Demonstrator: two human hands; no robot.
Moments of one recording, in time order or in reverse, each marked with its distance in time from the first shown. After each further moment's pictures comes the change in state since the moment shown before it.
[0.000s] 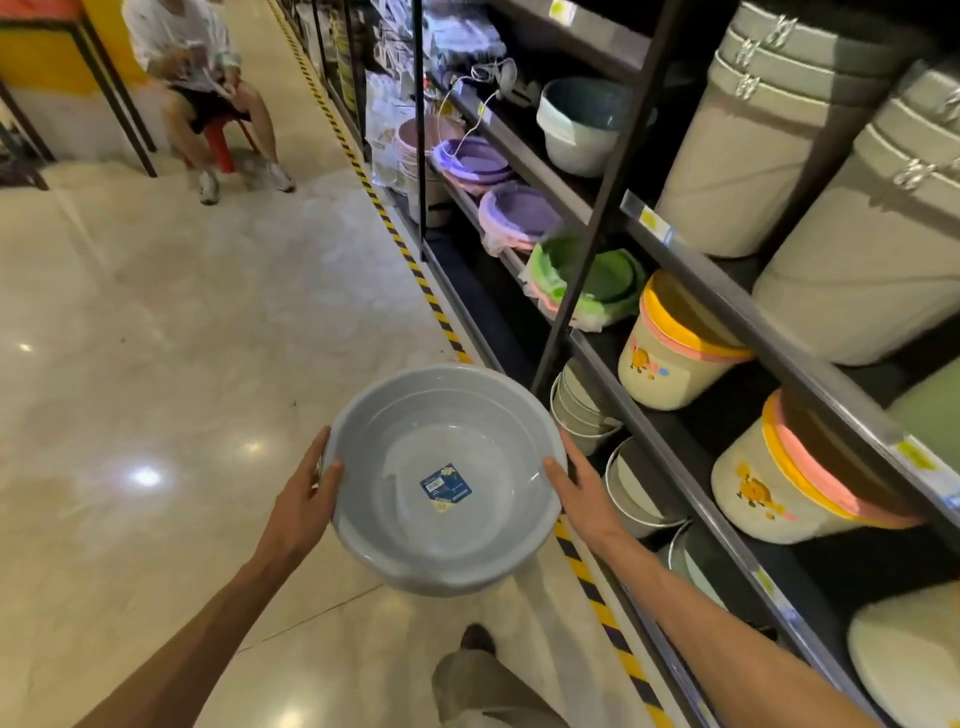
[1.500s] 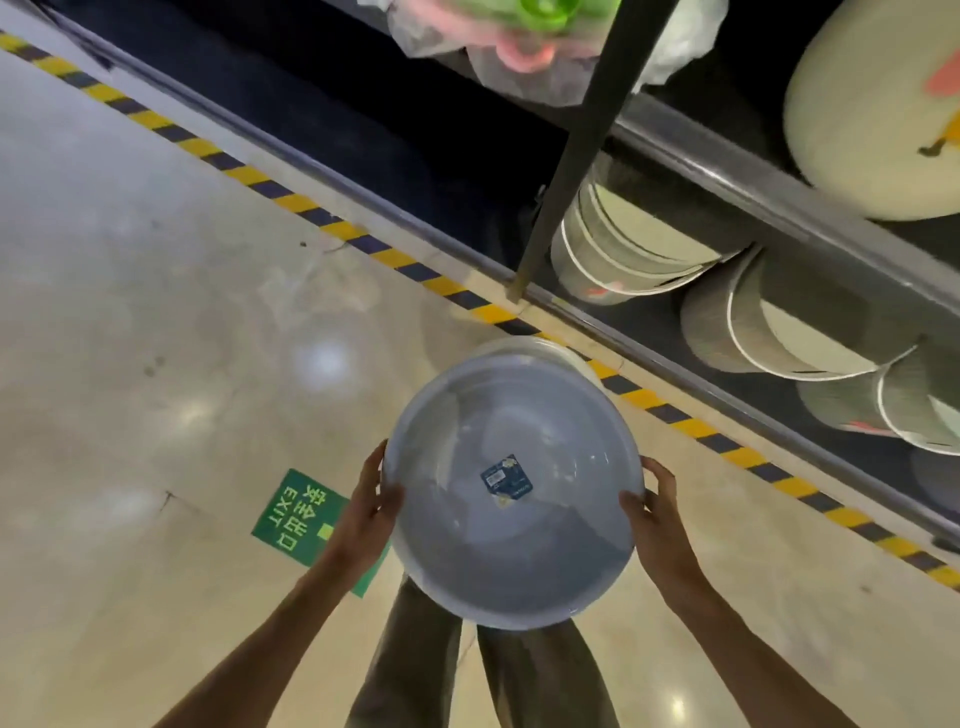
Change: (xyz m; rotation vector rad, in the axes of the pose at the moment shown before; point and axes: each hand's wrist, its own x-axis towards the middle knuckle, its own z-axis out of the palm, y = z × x) left_hand 0.559 -0.241 0.256 0.192 -0.840 -0.213; right_hand 0.363 0.348 0.139 0.384 0.642 0.780
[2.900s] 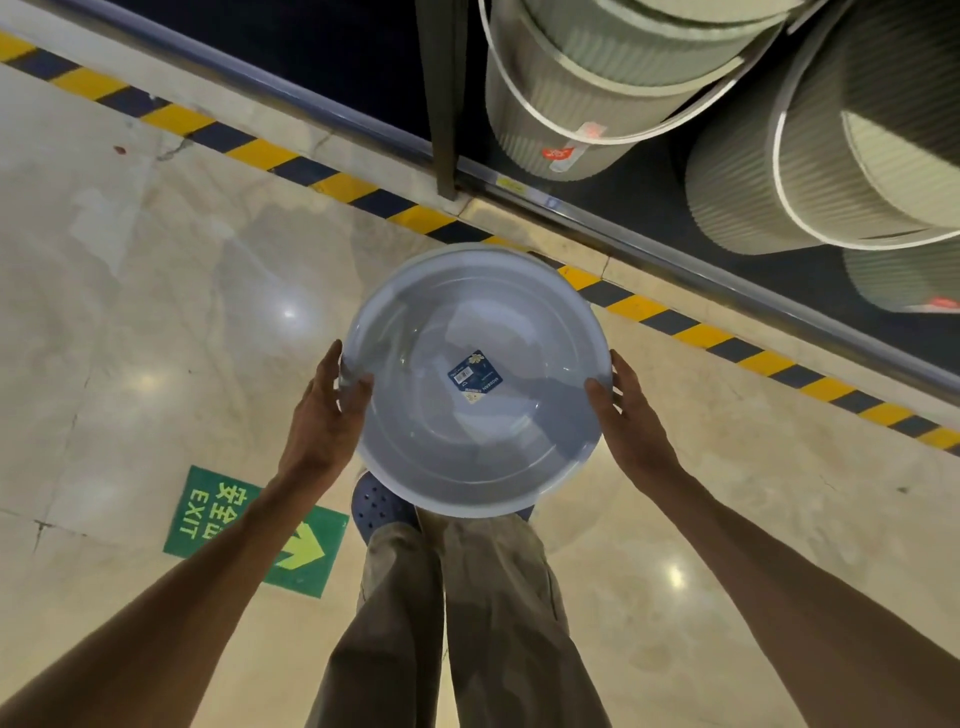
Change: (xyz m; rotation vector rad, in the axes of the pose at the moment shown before) left_hand 0.175 -0.060 0.085 0.419 0.034 -0.001; right_hand 0.165 0.080 0.013 -0.177 -0.002 -0.069
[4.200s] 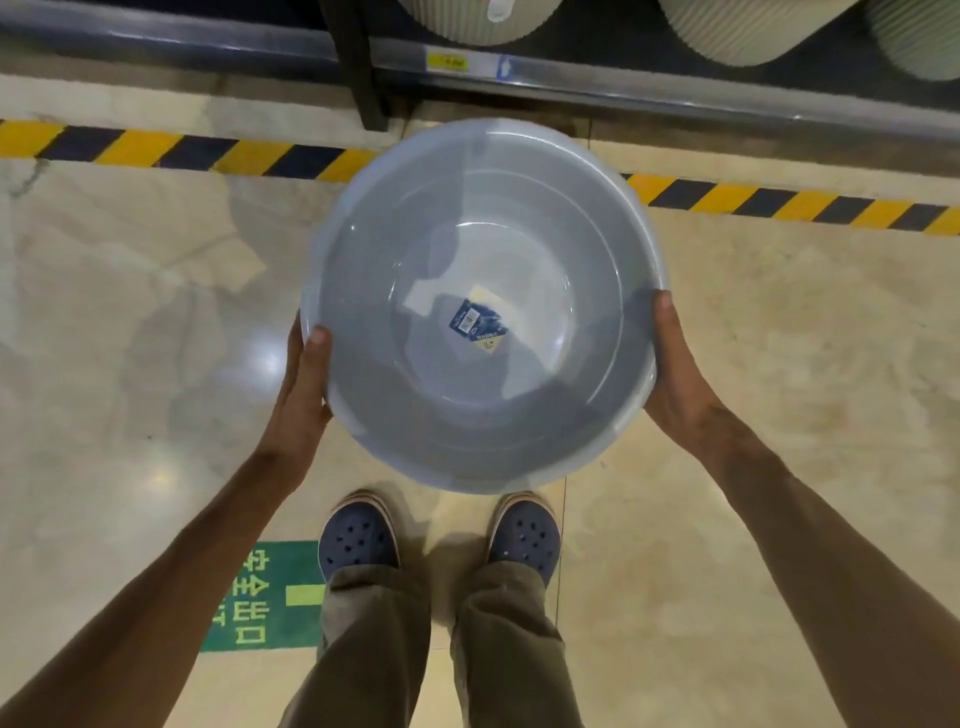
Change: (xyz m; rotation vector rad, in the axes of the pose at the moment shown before) left_hand 0.080 -0.089 0.009 -0.425 -0.378 0.160; right_hand 0.003 0.095 0.079 0.577 0.094 0.054
